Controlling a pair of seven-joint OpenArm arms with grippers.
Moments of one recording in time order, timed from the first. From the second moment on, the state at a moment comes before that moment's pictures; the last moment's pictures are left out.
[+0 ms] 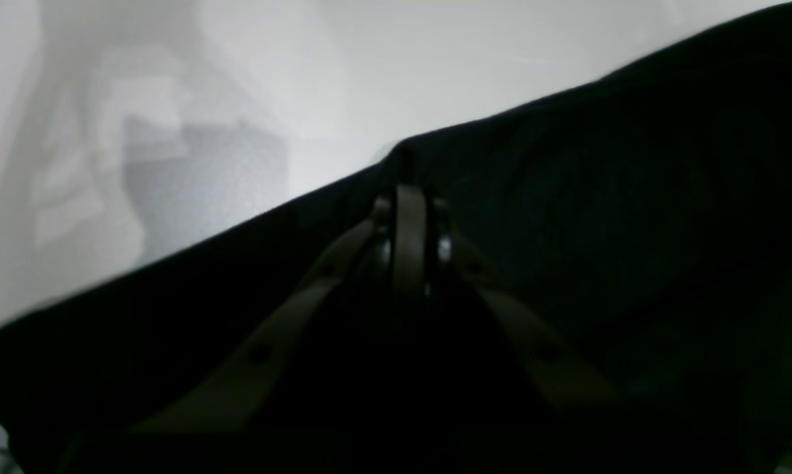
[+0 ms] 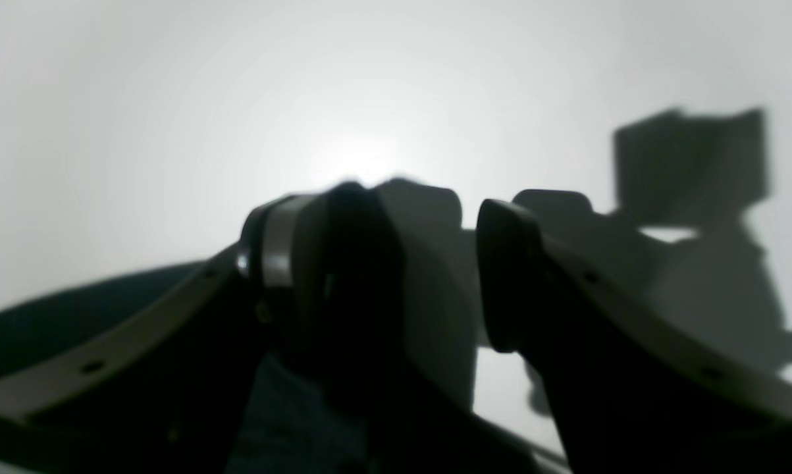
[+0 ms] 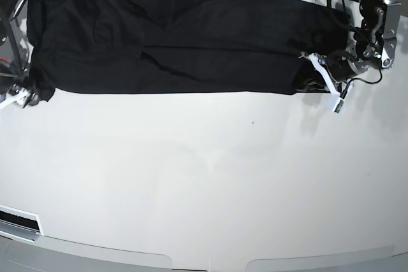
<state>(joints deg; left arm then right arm) 6.4 -27.5 0.6 66.9 -30.3 -35.7 25.2 2.7 20.4 37.8 65.2 27.0 28.9 -57.2</state>
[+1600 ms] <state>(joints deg) 6.5 -27.5 0.6 66.9 -31.3 -35.6 25.6 3.1 25.4 37.8 56.0 31.5 40.3 -54.3</state>
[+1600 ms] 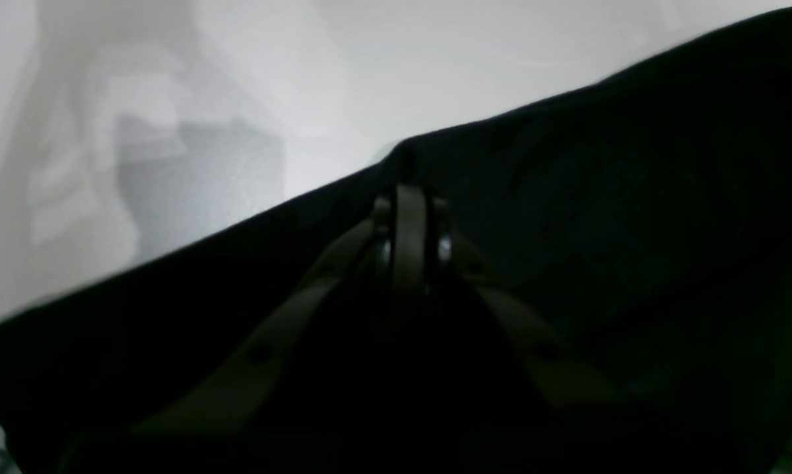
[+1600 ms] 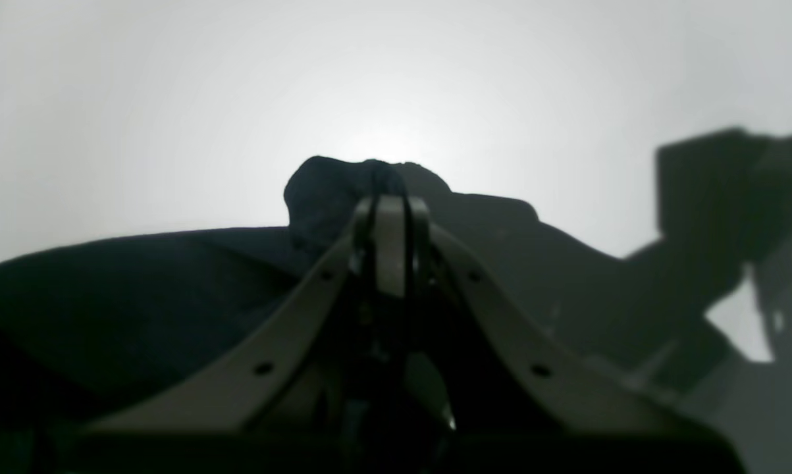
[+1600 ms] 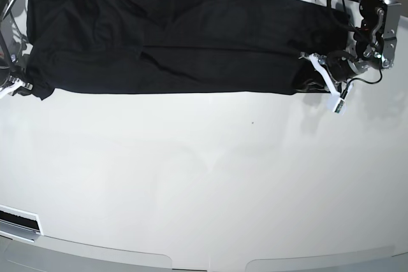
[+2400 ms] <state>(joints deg) 6.3 -27.4 0.6 67.2 -29.6 -28.4 25.0 3.1 25.7 50.5 55.9 50.6 40.3 -69.8</state>
